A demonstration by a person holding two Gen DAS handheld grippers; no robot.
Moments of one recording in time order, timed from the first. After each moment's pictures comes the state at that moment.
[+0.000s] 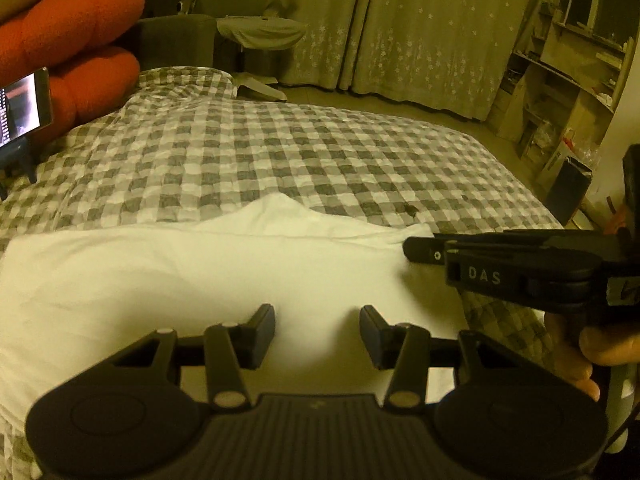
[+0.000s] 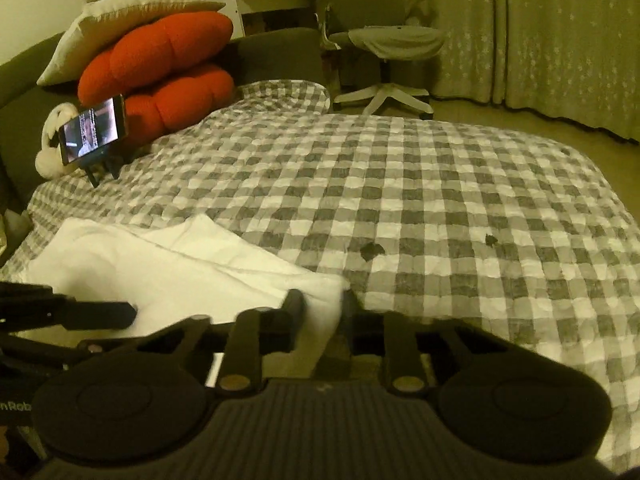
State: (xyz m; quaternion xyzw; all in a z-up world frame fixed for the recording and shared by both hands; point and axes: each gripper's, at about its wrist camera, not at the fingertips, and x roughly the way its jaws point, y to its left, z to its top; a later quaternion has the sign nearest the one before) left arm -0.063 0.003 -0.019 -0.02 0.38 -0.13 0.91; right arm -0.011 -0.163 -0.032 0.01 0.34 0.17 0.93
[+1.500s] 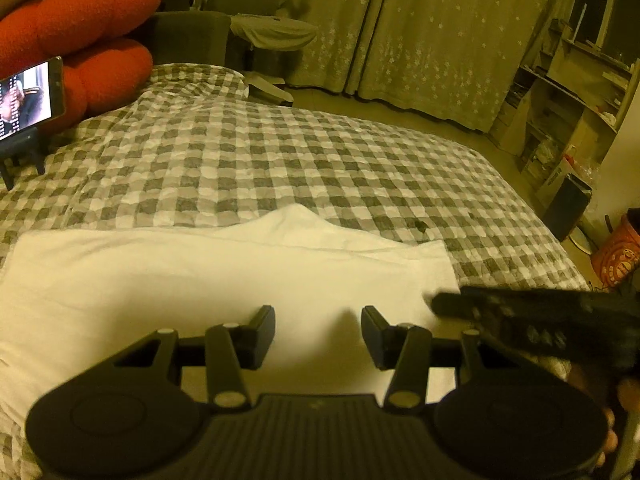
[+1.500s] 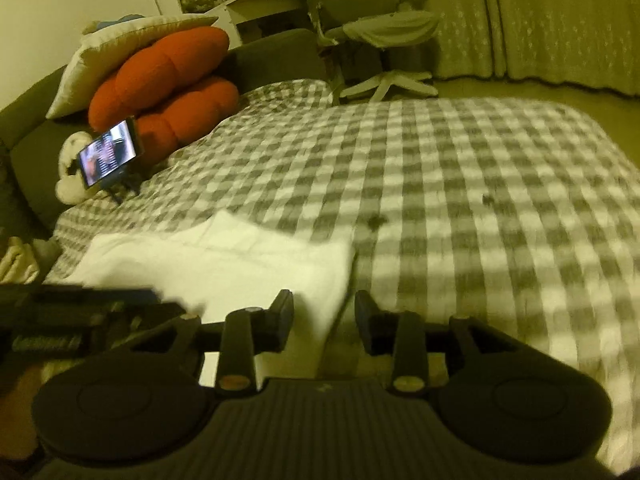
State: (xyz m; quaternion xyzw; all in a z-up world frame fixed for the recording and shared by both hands) left arm -0.062 0.025 -0.007 -0.05 0.39 -0.13 0.91; right arm -0.038 -0.188 -0.027 0.09 0.36 0.20 0.91
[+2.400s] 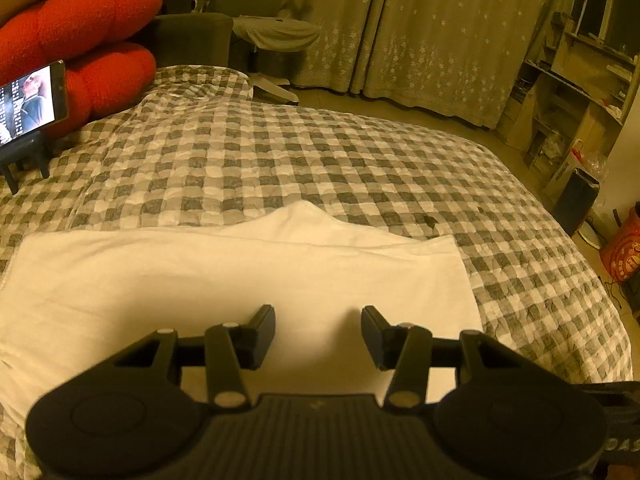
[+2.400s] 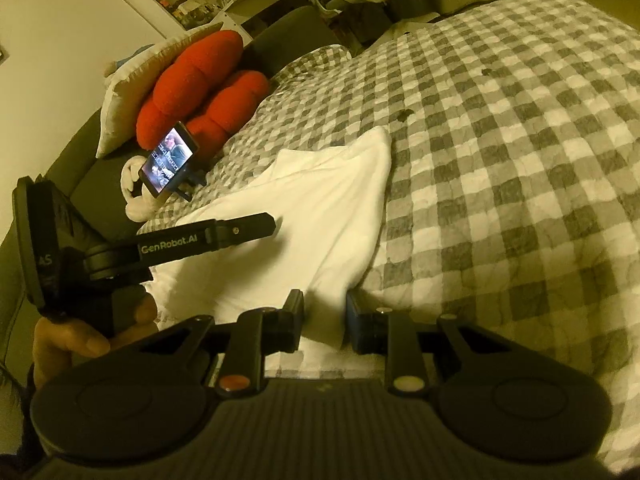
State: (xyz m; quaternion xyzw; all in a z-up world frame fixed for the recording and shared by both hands) left arm -0.059 0.023 -0.012 -0.04 0.38 -0.12 0.91; right arm -0.096 -0.205 -0.038 0.23 0.40 0.25 0.85
